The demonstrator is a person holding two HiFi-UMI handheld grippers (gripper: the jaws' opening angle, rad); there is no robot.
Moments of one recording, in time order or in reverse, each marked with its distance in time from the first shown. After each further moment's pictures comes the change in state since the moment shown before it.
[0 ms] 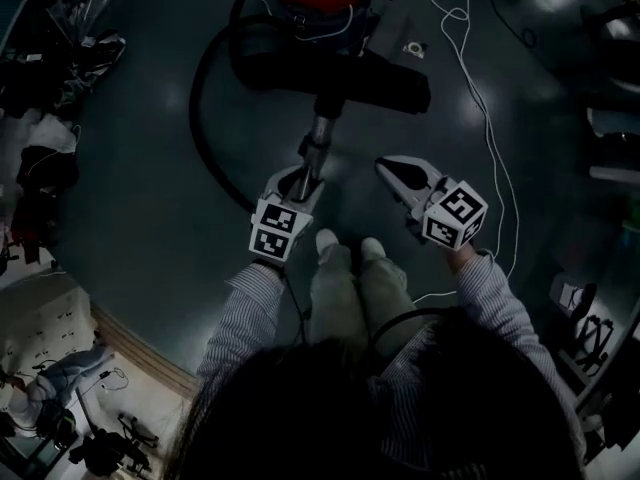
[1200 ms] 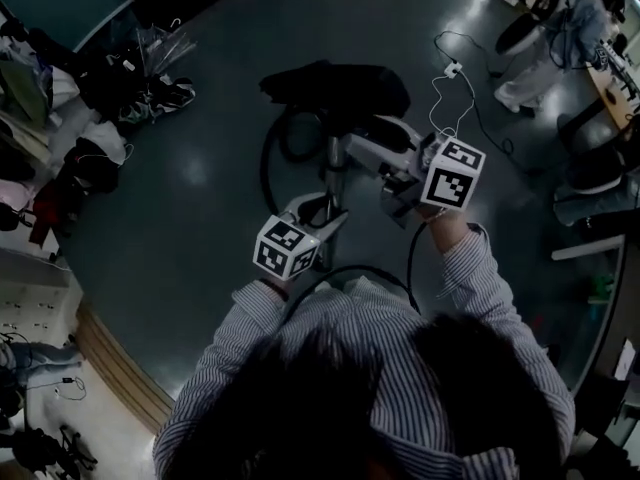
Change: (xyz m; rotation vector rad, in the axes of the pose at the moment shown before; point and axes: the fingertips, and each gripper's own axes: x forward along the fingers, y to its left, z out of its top) left arm -0.299 -0.095 0.227 -0.021 -0.378 -0.077; right arm -0.041 0.322 0.400 -0.068 -0.261 0.434
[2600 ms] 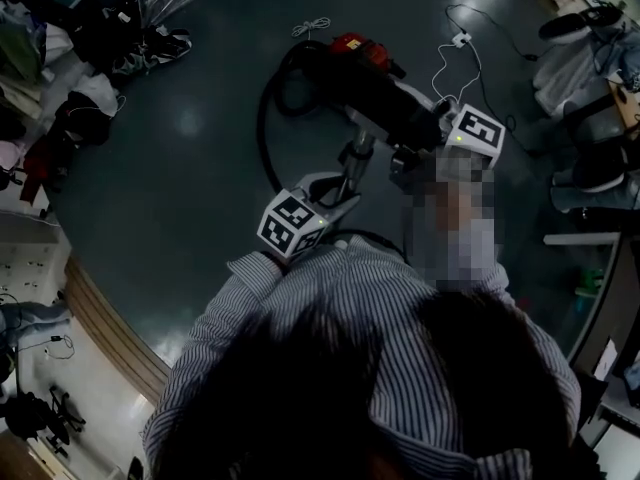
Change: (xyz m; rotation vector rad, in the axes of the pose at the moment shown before) left arm 0.014 -0.049 -0.013 -0.040 0.028 -0.103; right arm 0.000 0.023 0.008 -0.054 0.105 0.086
